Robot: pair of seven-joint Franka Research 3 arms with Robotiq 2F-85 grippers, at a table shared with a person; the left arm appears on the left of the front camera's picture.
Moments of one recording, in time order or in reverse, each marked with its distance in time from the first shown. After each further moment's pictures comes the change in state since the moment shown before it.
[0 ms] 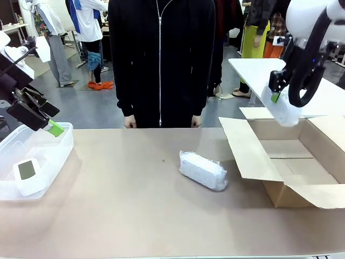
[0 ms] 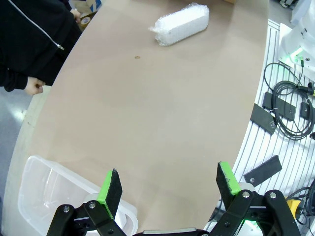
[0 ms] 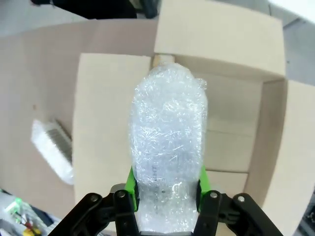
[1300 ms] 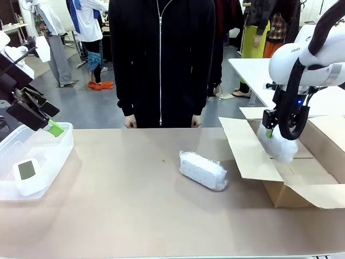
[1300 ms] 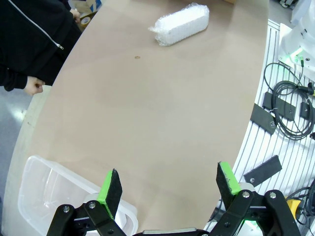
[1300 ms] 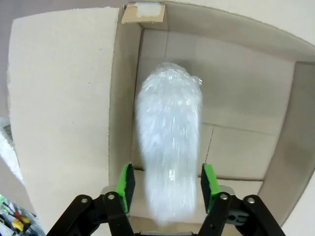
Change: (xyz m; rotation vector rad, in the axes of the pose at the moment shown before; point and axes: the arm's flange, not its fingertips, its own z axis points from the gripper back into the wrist) left arm 0.000 0.000 0.000 0.000 0.000 0.000; right arm -0.005 -0.011 -0.114 -0.005 0.180 0.025
